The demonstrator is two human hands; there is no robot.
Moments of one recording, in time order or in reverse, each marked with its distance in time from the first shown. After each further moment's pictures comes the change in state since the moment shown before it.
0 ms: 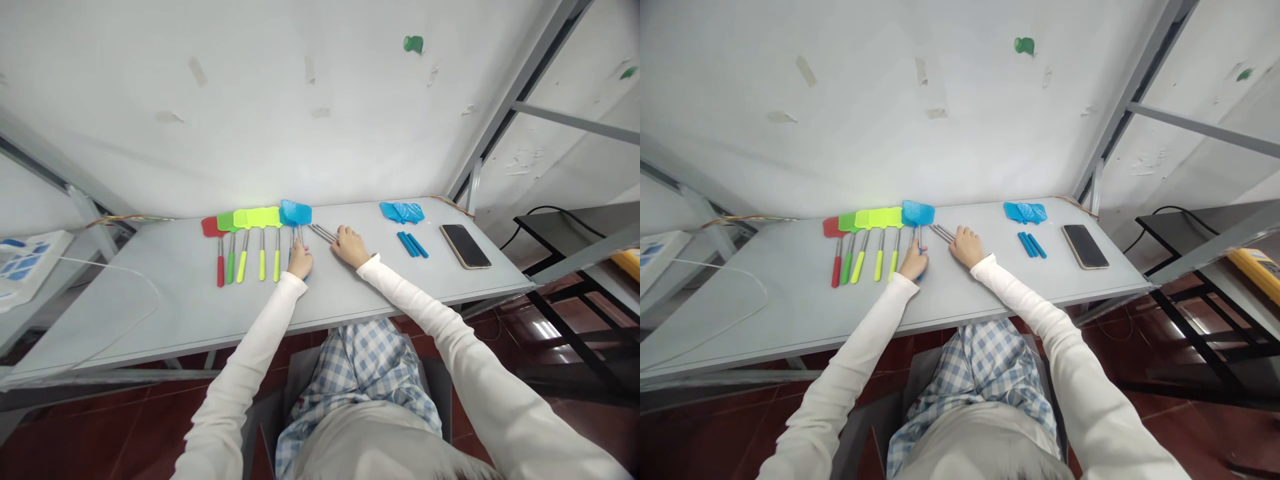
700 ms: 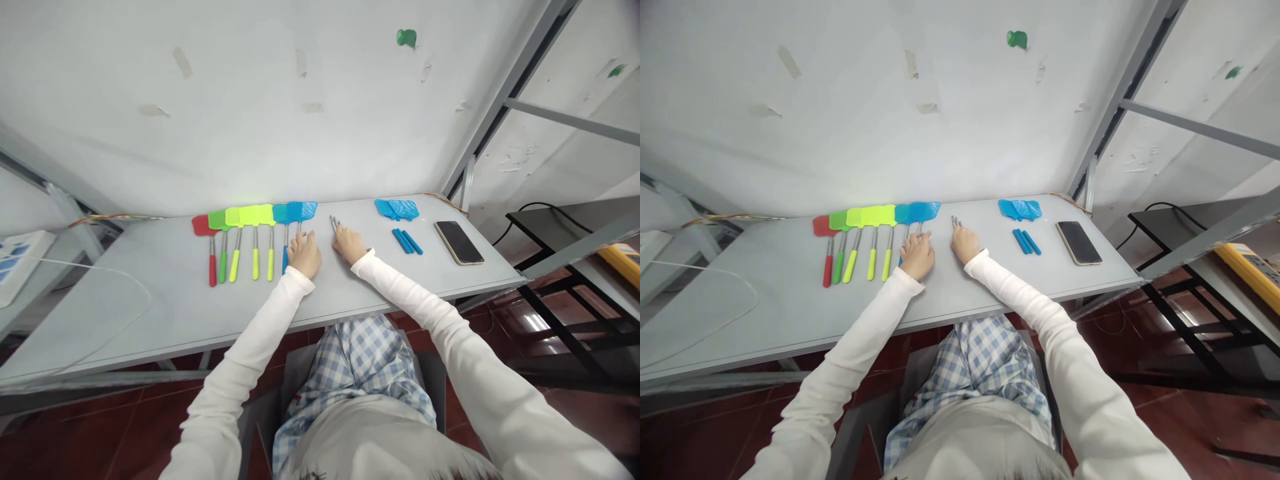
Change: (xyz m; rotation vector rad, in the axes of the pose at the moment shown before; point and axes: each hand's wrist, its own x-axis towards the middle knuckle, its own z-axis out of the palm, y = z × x) left_hand -0.025 0.066 -0.011 0.328 -0.085 0.026; right_hand 0.003 0.001 -0.011 -0.140 -0.052 0.077
